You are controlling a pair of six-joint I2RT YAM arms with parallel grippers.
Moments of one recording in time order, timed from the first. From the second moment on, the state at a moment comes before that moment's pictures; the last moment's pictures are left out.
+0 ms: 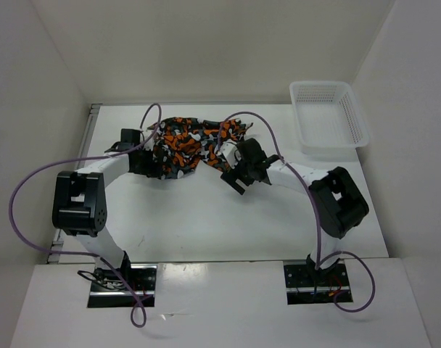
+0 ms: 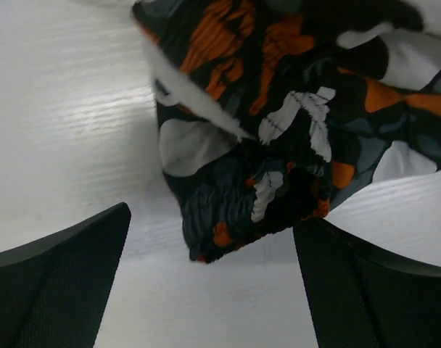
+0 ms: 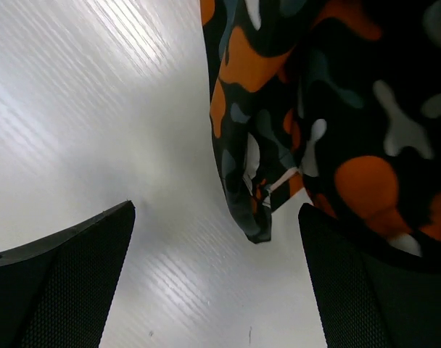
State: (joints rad) left arm -0.01 1.71 1.04 -0.31 0.14 0.07; right arm 0.57 1.72 1.06 -0.23 -0.06 -0.41
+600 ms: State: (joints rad) left arm 0.00 1.78 1.21 -0.52 0.32 0.07; right arm 0.53 1.89 1.29 -0.36 -0.14 -0.41
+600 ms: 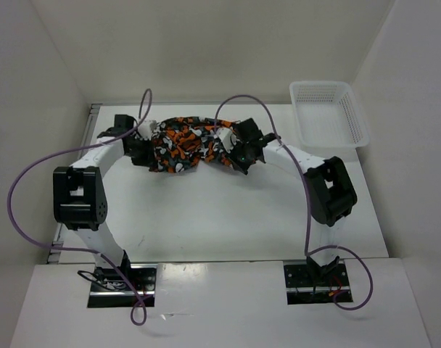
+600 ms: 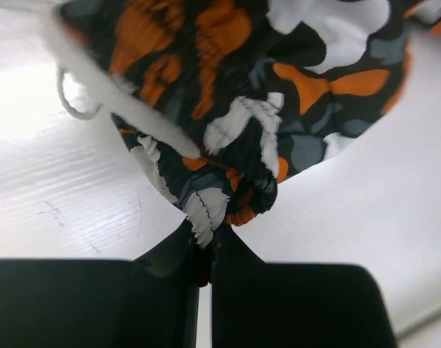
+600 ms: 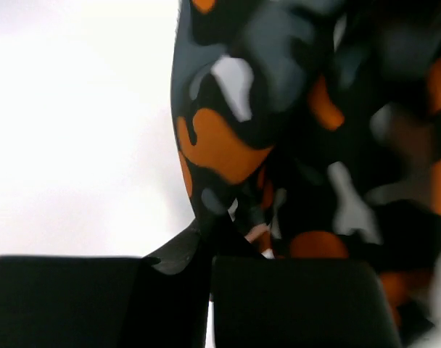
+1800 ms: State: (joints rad) left arm 0.12 1.75 1.28 -0.53 0.41 0.07; right arm 0.29 1.83 1.55 -0.55 -0.29 0.01
